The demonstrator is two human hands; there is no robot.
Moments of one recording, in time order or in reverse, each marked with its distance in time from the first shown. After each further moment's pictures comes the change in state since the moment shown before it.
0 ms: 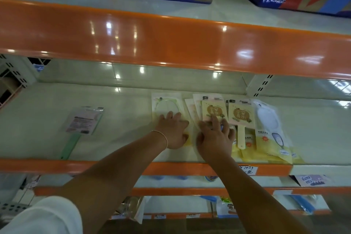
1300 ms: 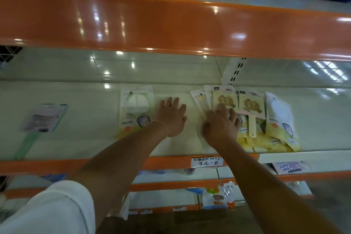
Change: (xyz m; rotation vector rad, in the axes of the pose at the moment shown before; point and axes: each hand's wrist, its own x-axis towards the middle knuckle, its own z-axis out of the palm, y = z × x) left_hand 0.063 0.086 -0.008 0.002 0.093 -0.028; right_hand 0.025 0.110 -0.031 0.032 -0.079 0.115
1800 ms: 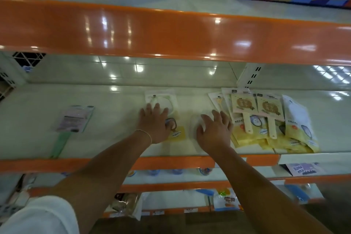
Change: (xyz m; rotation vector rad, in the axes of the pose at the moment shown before) left_hand -0.057 -0.102 0.025 -0.025 0.029 -0.195; right_hand -0.034 -0.086 0.006 0.067 0.029 -0.056
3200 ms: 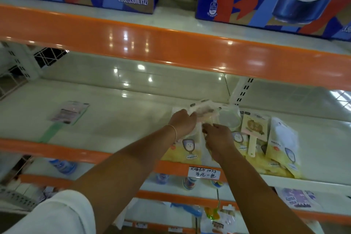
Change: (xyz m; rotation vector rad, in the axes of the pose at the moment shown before) left_hand 0.008 0.146 -0.077 -0.919 -0.040 -0.299; right_hand 0.014 0.057 -0.059 1.122 -0.188 0.409
